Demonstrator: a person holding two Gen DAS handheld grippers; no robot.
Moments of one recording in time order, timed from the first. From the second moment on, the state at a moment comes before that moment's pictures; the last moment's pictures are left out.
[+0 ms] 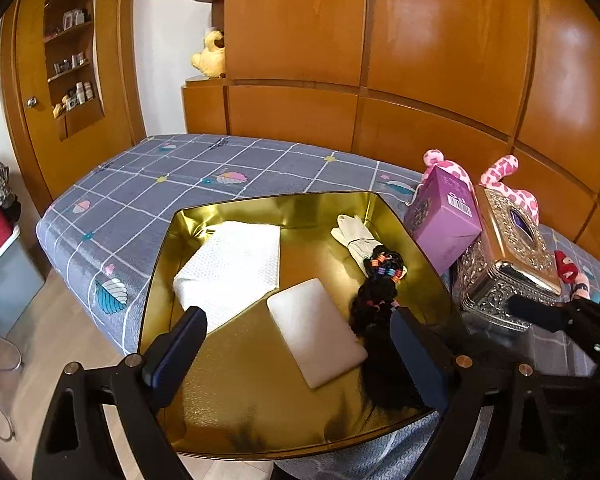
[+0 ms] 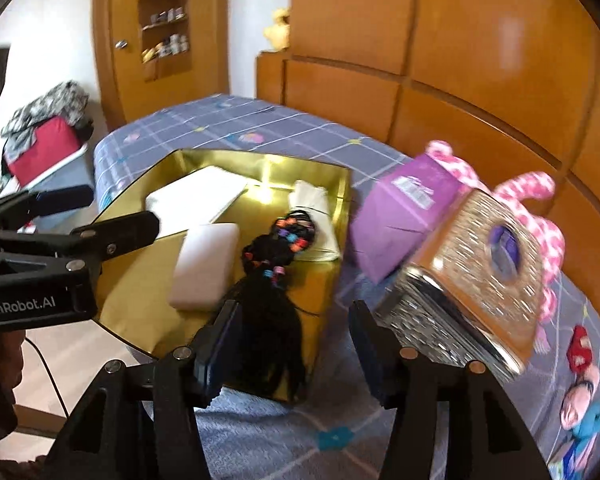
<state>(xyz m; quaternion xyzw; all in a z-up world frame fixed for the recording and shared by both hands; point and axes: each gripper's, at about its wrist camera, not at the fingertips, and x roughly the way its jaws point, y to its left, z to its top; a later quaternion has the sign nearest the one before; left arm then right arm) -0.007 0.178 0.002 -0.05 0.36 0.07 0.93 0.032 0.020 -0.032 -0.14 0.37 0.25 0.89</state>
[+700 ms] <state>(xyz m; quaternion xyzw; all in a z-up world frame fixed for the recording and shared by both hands) -0.015 0.146 0.003 0.00 0.35 0.04 0.94 0.030 -0.119 -0.010 -0.02 0.35 0.09 0.93</state>
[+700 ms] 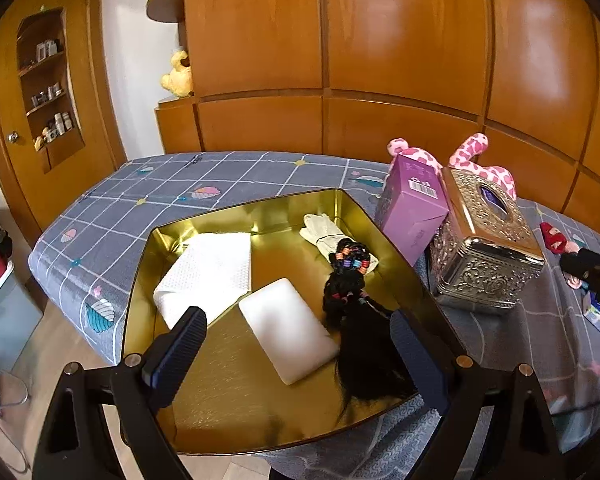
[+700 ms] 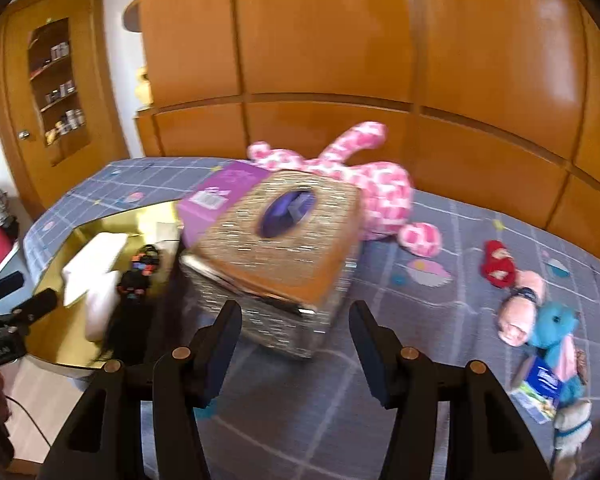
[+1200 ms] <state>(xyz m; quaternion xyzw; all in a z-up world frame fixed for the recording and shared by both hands) -0.024 0.074 0.004 0.07 0.34 -0.08 0.93 0.007 -0.282 0.003 0.08 0.36 -0.08 0.93</state>
